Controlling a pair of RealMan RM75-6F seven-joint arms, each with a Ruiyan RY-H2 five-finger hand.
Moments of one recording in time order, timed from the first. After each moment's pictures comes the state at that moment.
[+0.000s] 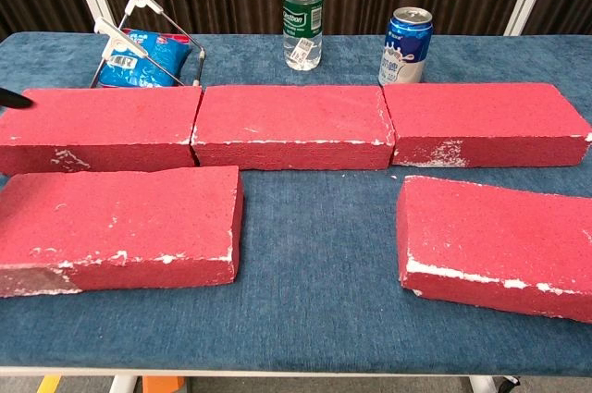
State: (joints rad) left arm -0.26 -1.12 0.04 -1.91 1.55 1.13 0.10; right arm 0.08 -1.08 0.10 -1.64 -1.51 1.54 -0.07
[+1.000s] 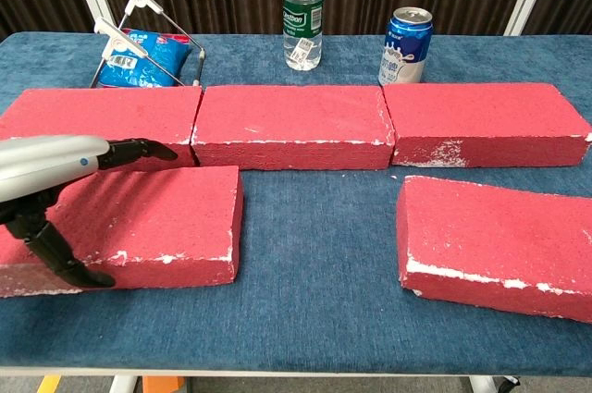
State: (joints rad) left arm -0.45 -1.45 -0.04 -2.08 0.97 1.13 0.75; right arm 0.09 -1.12 0.11 -1.51 -1.49 1.51 0.07
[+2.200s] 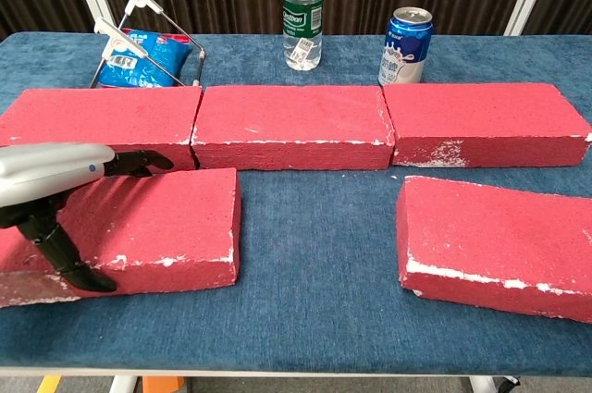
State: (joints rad) left arm -0.57 -1.46 0.00 -2.09 0.80 1.21 0.77; right arm 0.09 -1.14 0.11 -1.48 -1.49 1.52 0.09
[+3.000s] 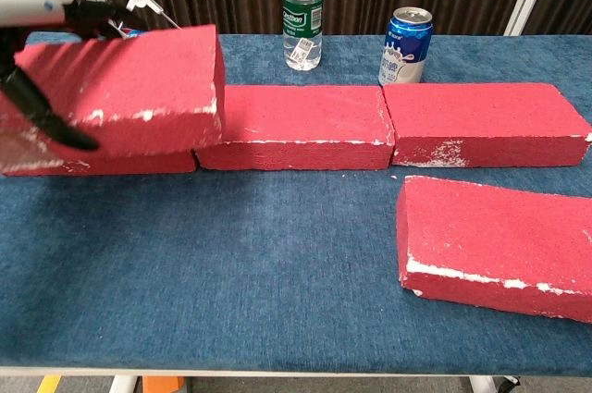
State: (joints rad) left arm -0.67 -1.24 -0.17 -2.21 0.75 1.25 0.75; right arm 0.08 -1.08 0.12 -1.56 -1.52 1.57 0.04
